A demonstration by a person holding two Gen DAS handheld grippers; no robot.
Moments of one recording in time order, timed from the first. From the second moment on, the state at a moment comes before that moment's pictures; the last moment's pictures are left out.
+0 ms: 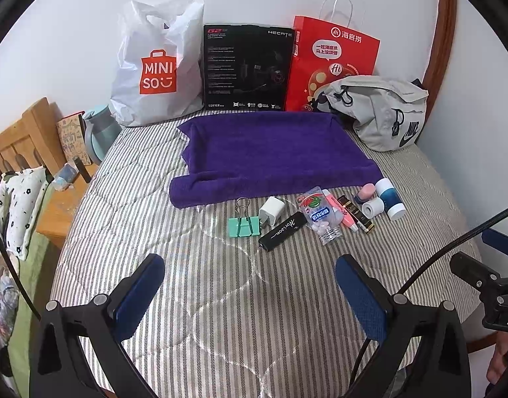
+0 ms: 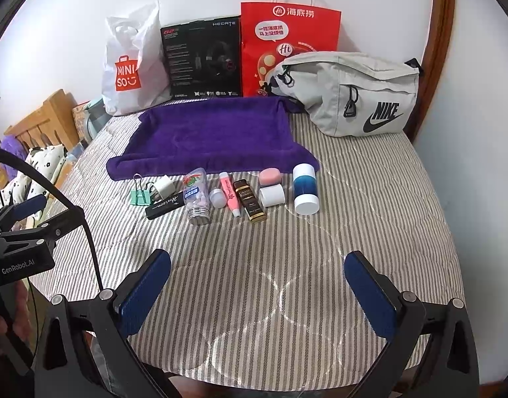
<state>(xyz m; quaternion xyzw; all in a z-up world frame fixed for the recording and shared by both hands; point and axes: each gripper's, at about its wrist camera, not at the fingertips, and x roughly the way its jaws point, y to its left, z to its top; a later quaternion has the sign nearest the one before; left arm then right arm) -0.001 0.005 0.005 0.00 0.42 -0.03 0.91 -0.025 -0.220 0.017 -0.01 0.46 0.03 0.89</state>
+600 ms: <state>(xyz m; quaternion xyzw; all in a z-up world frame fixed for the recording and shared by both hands) 0.048 0.013 -0.046 0.00 0.46 -0.01 0.89 0.003 -0.237 -0.017 0.00 0.49 0.02 0.87</state>
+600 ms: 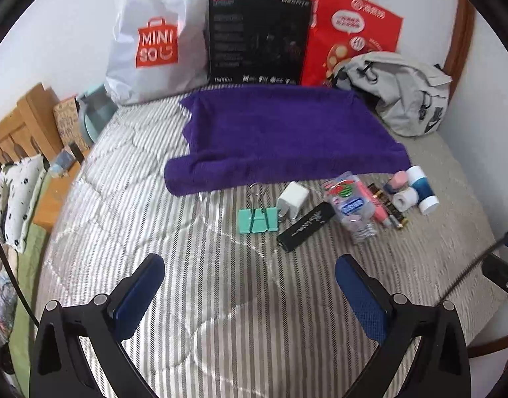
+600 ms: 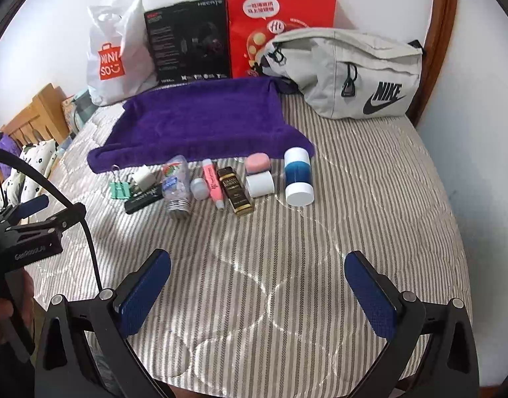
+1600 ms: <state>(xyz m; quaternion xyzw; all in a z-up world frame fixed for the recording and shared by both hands) 0.131 0.023 -0.120 0.01 0.51 0.03 0.86 0.055 -0.267 -0.083 0.02 0.55 0.01 0.83</state>
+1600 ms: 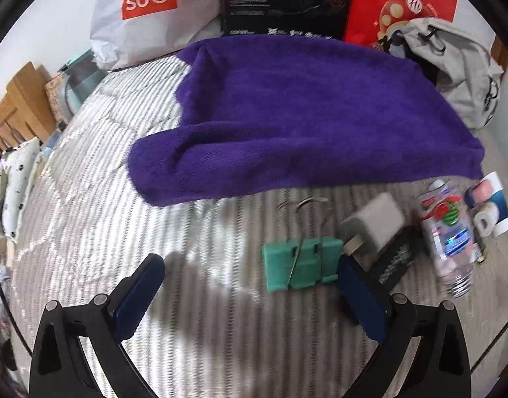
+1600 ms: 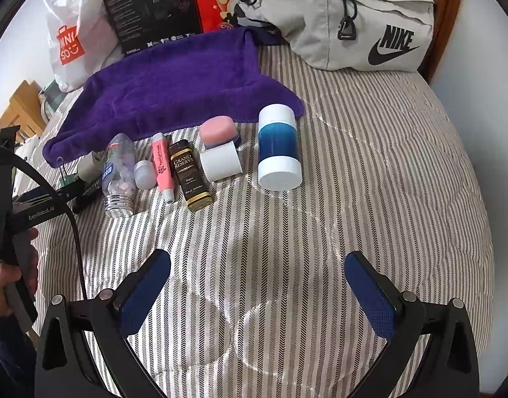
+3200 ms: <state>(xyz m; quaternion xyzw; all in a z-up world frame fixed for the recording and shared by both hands) 0.131 0.015 -0.105 0.02 0.48 -0.02 0.87 0.149 -0.305 -0.119 0.00 0.51 0.01 0.86</state>
